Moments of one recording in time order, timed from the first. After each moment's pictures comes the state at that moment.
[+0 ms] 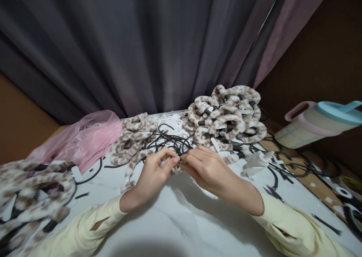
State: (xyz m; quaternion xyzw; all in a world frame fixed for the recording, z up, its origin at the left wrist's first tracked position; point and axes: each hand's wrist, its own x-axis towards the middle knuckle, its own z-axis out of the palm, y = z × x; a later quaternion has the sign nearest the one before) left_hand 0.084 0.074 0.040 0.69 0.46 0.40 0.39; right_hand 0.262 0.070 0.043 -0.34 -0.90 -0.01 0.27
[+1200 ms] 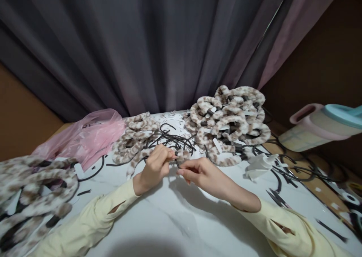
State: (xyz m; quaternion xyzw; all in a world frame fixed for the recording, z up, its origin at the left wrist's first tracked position) left_hand 0.073 0.106 -0.002 0.82 0.26 0.51 -0.02; right_hand 0.246 0.067 0.049 -0.45 -0.70 0.50 0.23
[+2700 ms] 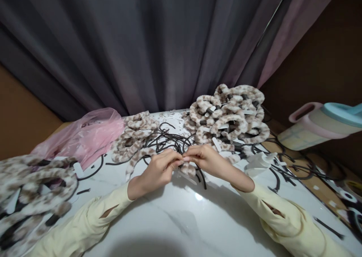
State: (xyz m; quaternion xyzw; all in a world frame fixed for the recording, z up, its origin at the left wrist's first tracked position) left_hand 0.079 0.088 0.022 0.85 0.30 0.39 0.17; right_hand 0.269 0.105 0.033 -0.38 -0.85 0.26 0.27
